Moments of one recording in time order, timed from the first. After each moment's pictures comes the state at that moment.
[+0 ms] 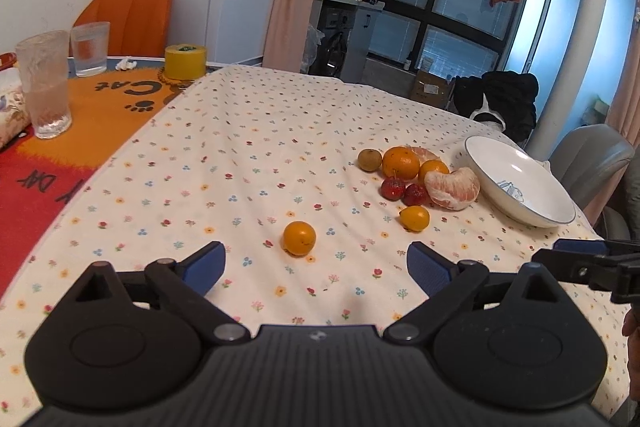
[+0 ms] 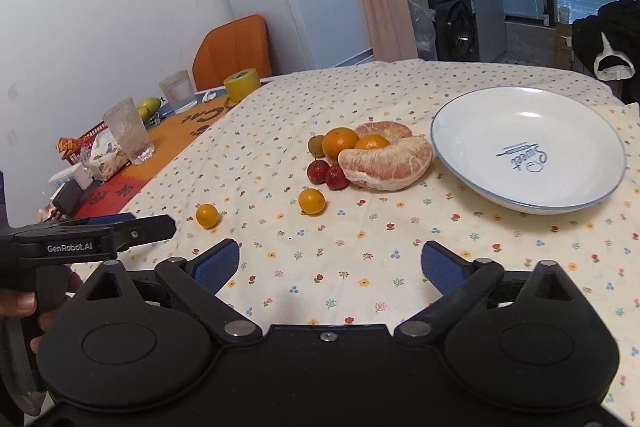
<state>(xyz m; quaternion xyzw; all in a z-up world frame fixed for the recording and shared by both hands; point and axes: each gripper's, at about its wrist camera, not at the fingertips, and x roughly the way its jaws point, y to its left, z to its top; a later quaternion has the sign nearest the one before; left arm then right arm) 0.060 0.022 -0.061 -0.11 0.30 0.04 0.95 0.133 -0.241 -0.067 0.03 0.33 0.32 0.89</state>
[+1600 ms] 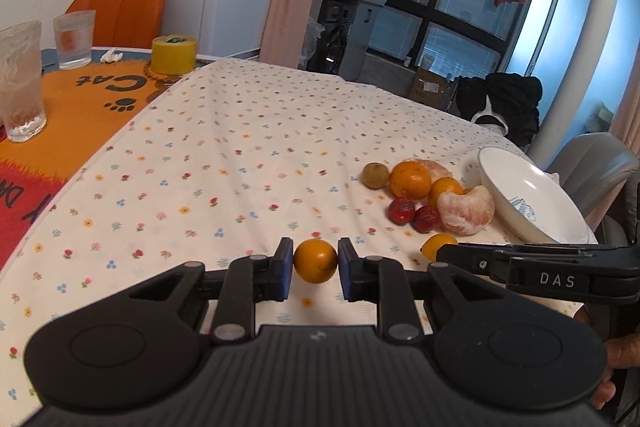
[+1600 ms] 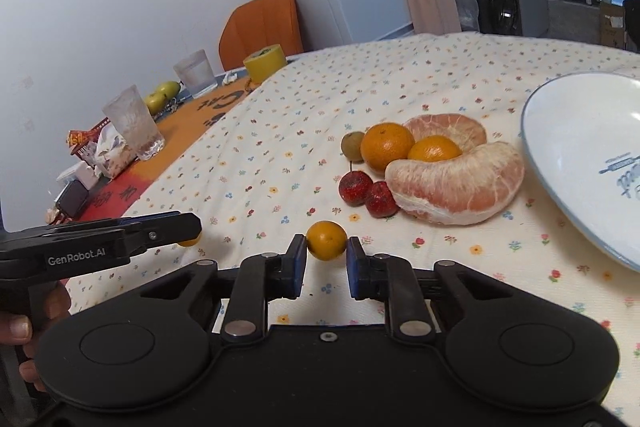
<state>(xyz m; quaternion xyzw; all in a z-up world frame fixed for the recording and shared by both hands) 0.104 0.031 -0.065 -0.13 0.31 0.03 0.94 0.196 -0.186 -0.093 0.04 0.36 0.37 0.86</state>
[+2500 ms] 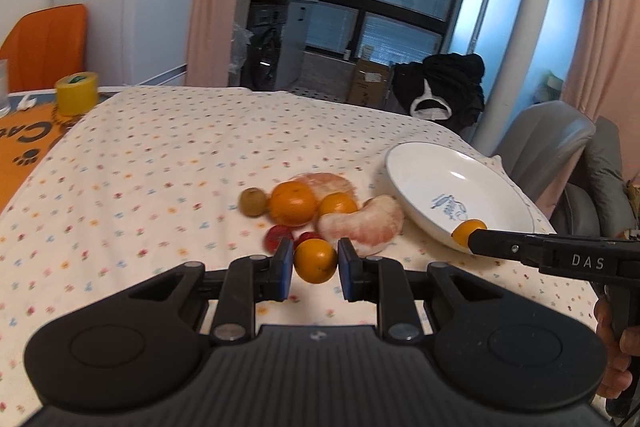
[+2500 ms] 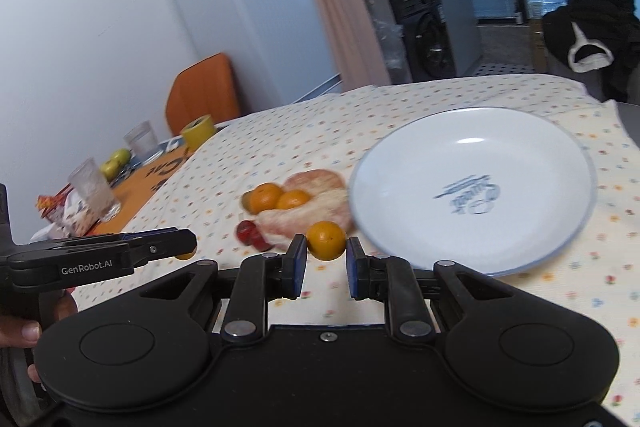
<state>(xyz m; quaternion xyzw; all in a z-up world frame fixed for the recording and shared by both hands) 0.146 -0.046 -0.048 -0.08 0.30 -0.05 0.95 0.198 -0.291 -0.072 0.09 0.31 0.28 0.90</state>
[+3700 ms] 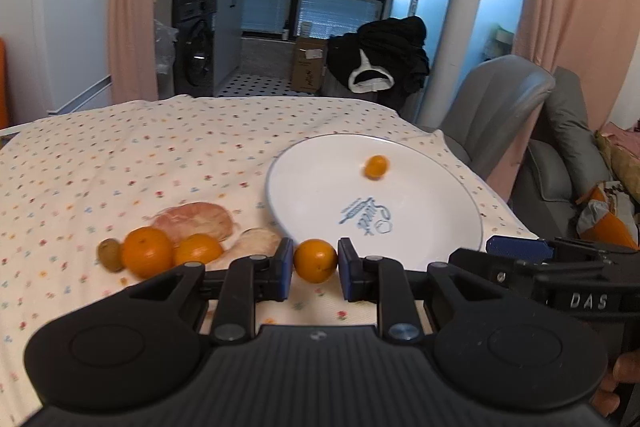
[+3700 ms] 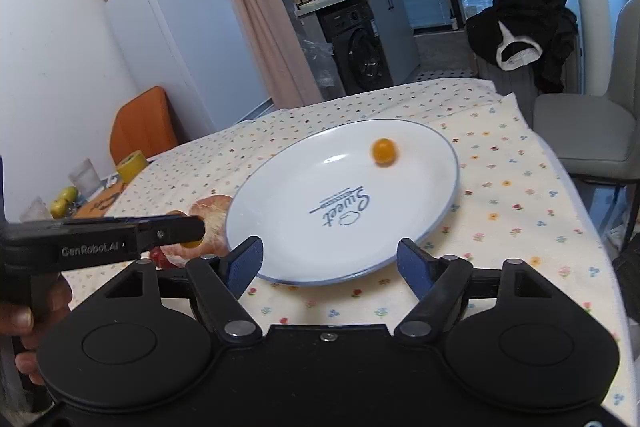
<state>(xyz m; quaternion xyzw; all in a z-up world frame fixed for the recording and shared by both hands) 0.211 -0.137 -0.047 -0.02 0.32 -0.13 0.94 0.210 -0.359 -0.085 0.12 0.30 0.20 0.93</state>
